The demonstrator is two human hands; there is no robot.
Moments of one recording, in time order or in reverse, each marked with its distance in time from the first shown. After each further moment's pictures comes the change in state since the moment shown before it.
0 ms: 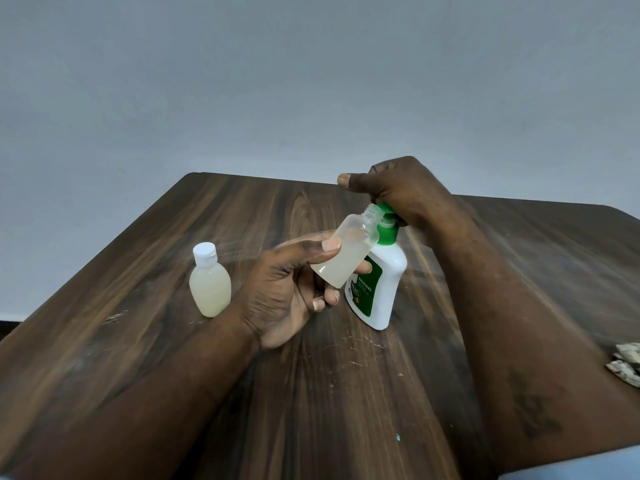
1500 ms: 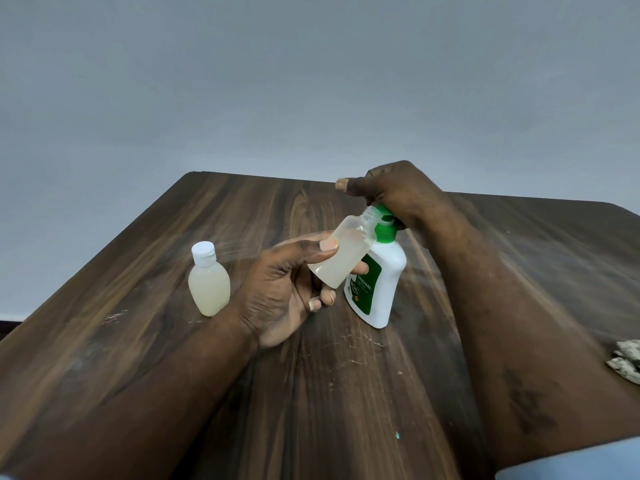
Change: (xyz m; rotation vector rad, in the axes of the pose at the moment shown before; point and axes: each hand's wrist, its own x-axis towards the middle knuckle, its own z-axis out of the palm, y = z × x) left_hand 0.001 -0.002 -0.004 0.019 0.000 -0.013; right_hand 0.001 0.005 0.002 0.029 -0.037 0.052
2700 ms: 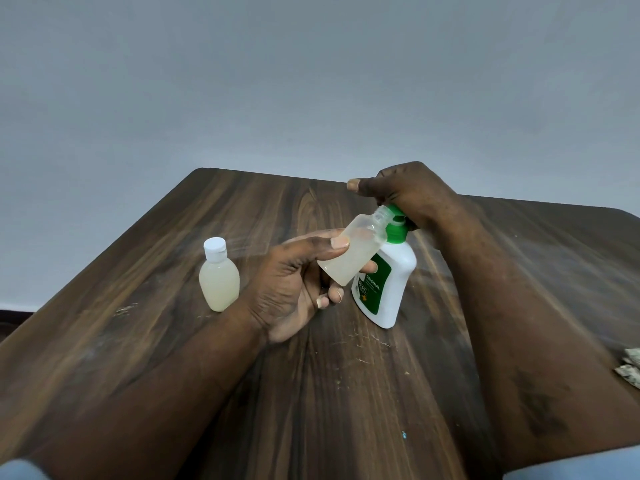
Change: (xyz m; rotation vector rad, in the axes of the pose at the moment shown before) left_hand 0.000 0.002 0.001 -0.008 -0.006 0.009; right_hand 0.001 0.002 -0.001 0.006 0.003 0.004
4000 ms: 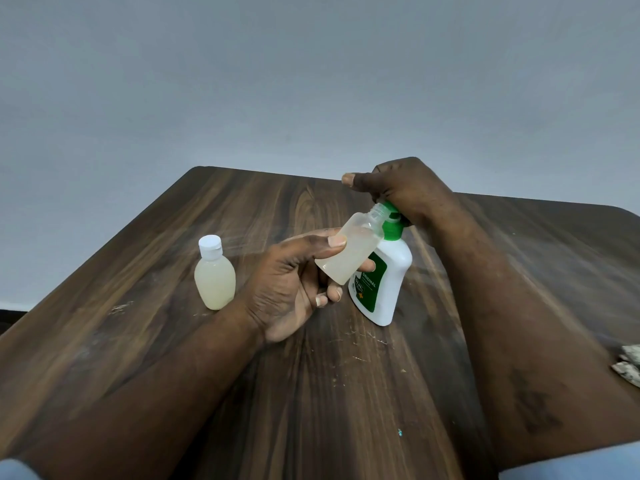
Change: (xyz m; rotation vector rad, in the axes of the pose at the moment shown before) left_hand 0.001 -0.003 -0.002 -0.009 -0.005 -0.009; right_hand -0.002 -0.003 0.003 -0.005 0.017 -0.029
